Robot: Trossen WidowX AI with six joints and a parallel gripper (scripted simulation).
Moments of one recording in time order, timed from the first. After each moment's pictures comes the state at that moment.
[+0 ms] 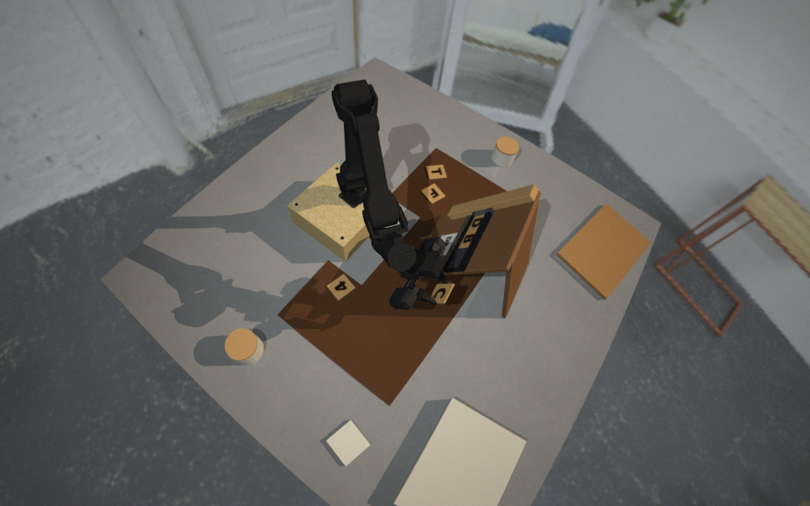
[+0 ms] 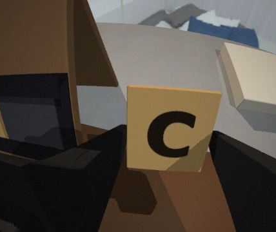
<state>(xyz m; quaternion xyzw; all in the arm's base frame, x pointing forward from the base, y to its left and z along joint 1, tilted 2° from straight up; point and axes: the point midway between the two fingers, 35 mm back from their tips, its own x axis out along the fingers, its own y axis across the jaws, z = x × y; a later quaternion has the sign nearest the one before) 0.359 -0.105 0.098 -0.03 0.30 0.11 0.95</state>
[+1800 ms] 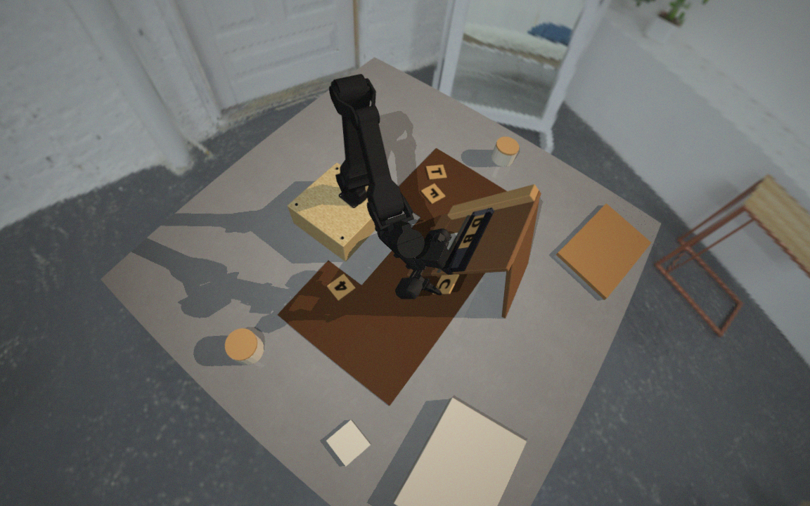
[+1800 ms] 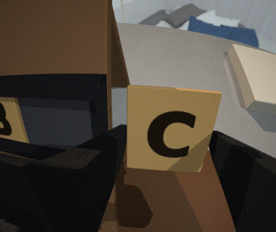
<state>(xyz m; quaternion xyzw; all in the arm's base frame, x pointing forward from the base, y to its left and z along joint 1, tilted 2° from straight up) 0.353 -0.079 0.099 -0.03 0.30 0.11 0.95</state>
